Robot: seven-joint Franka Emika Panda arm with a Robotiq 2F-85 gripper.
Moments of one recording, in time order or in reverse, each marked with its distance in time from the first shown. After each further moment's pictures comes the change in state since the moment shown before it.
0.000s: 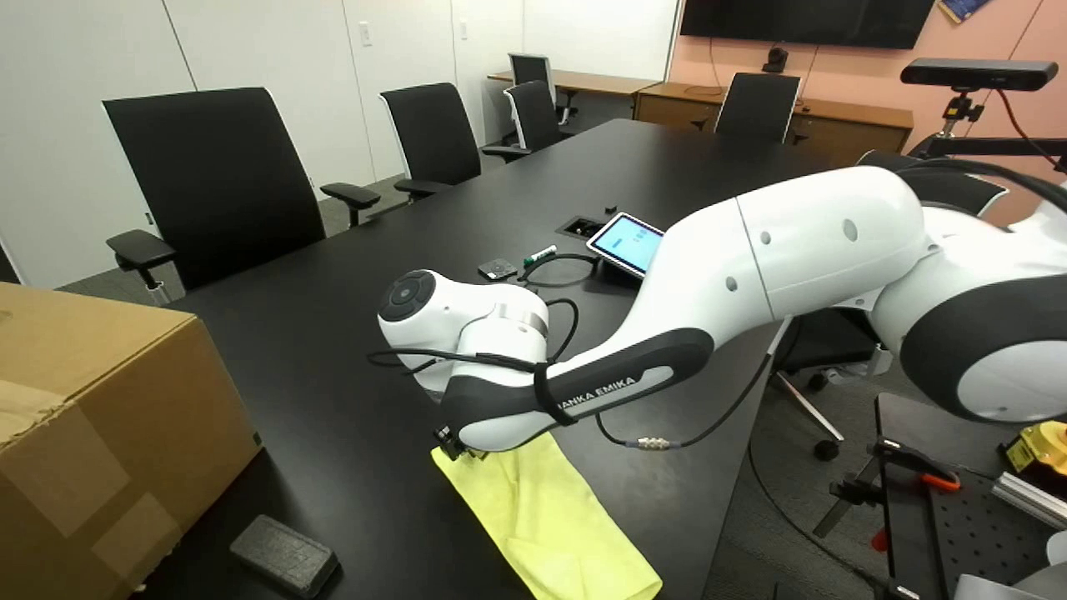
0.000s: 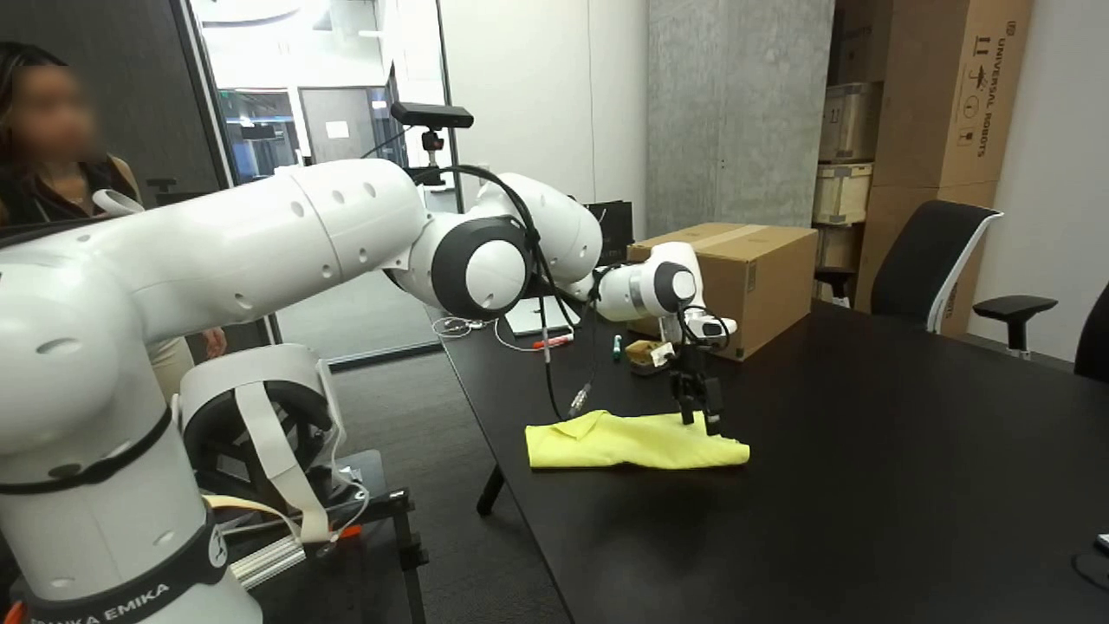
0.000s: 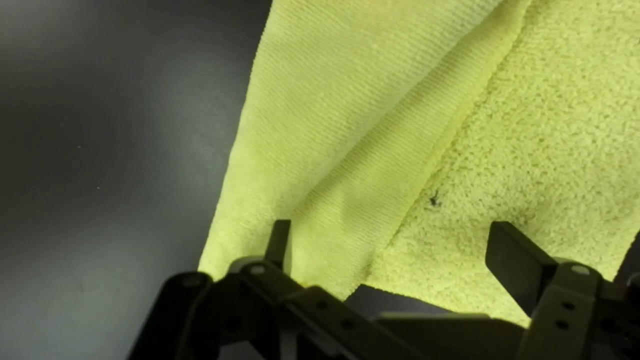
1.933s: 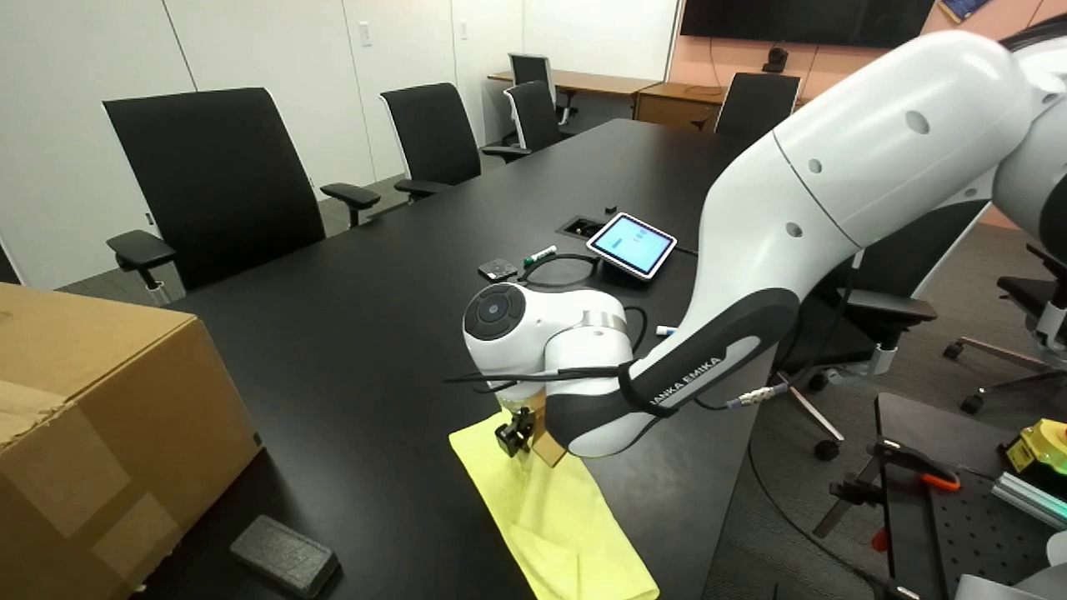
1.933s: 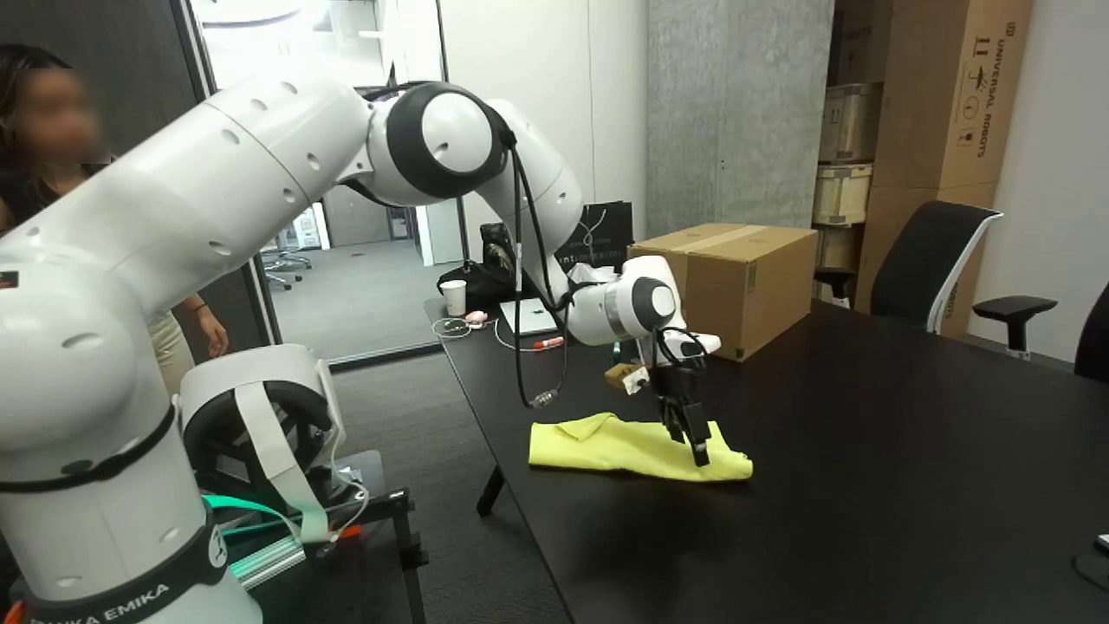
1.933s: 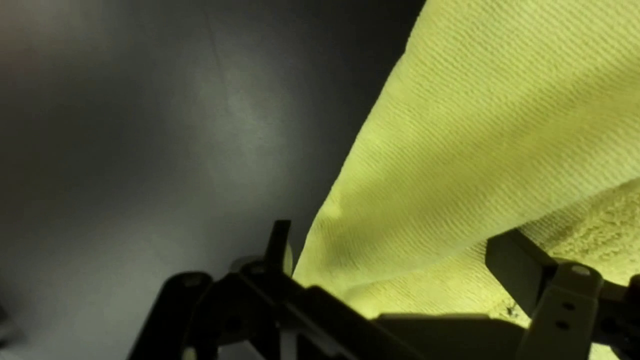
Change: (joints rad) arm 0.076 -0.370 -0.159 -0.748 -0.029 0.400 0.161
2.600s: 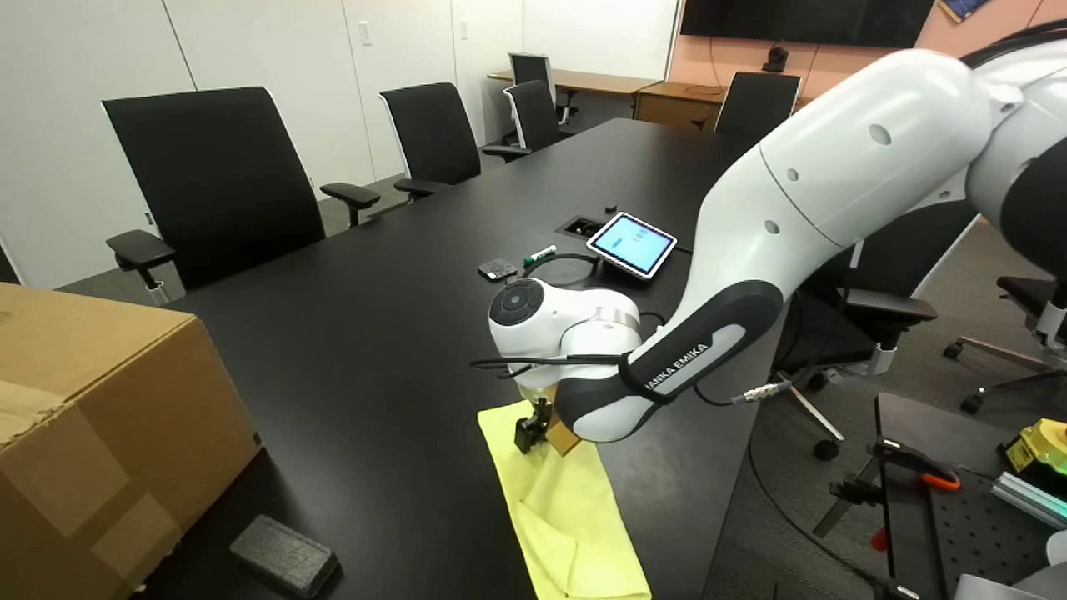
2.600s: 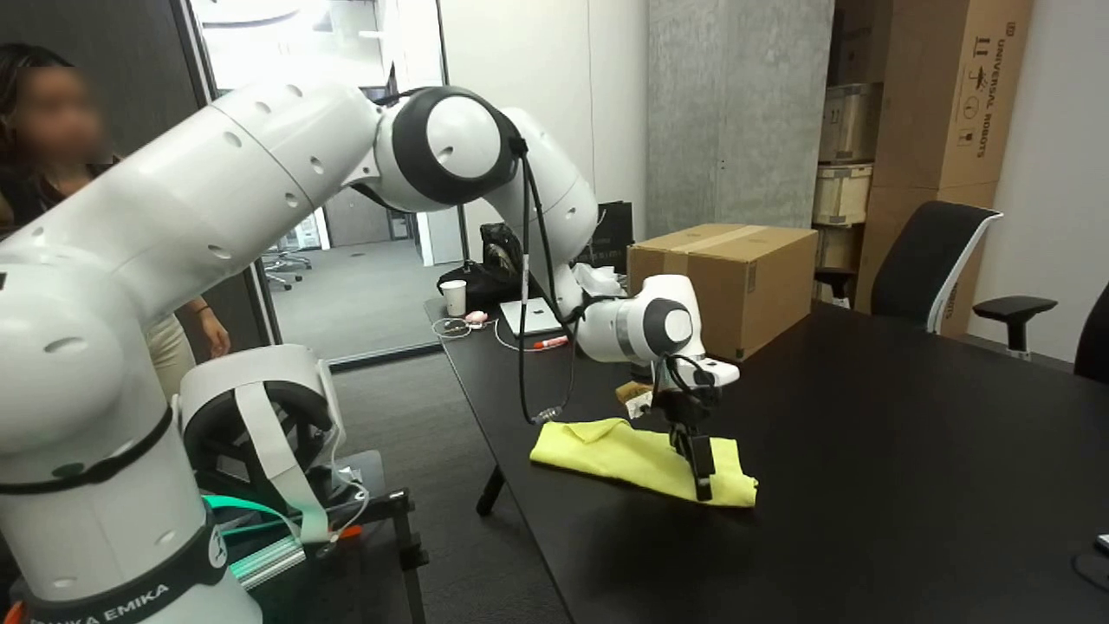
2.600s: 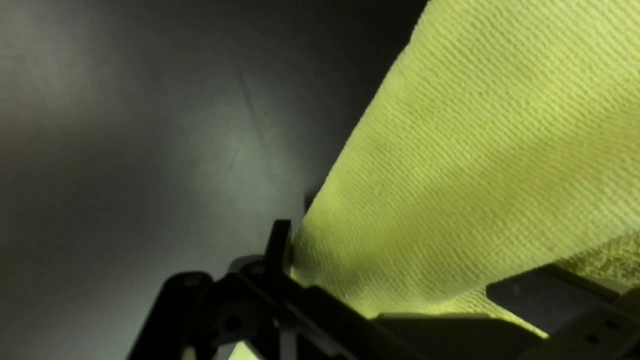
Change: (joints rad) arm -0.053 0.017 -0.010 -0.035 0.097 0.009 0.015
